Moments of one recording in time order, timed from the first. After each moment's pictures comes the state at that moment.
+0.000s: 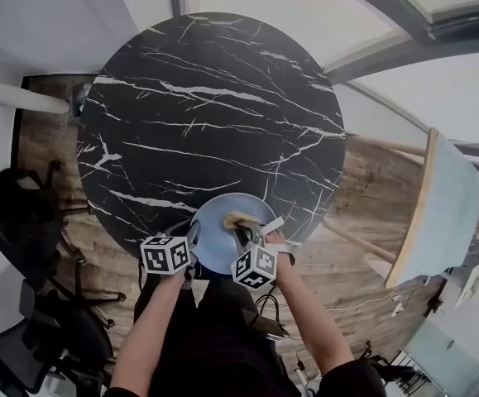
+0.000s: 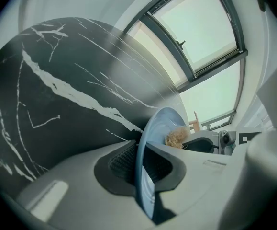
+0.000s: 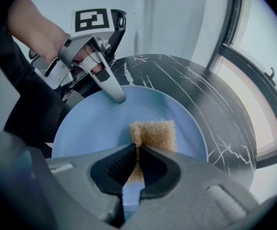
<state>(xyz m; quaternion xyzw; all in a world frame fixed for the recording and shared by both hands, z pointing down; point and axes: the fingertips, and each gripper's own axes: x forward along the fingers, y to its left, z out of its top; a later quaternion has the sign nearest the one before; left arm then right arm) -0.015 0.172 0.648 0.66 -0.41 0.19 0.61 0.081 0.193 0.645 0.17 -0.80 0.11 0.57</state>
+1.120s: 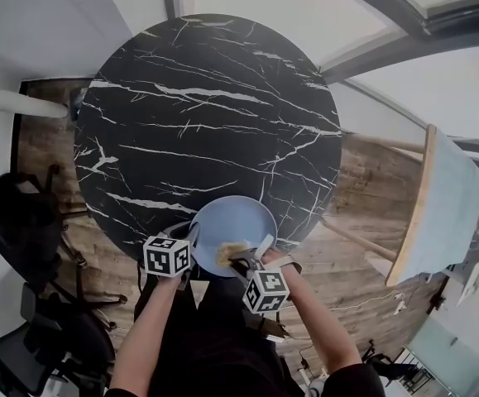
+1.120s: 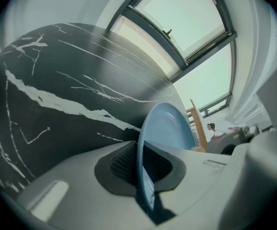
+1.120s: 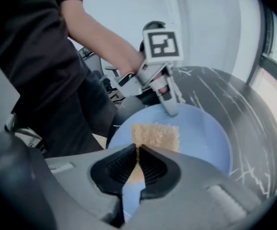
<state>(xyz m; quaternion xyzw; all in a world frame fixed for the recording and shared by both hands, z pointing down) -0.004 0.175 0.645 0.70 -0.37 0.24 0.56 0.069 0.284 0.596 -0.05 -0.84 0.10 0.53</state>
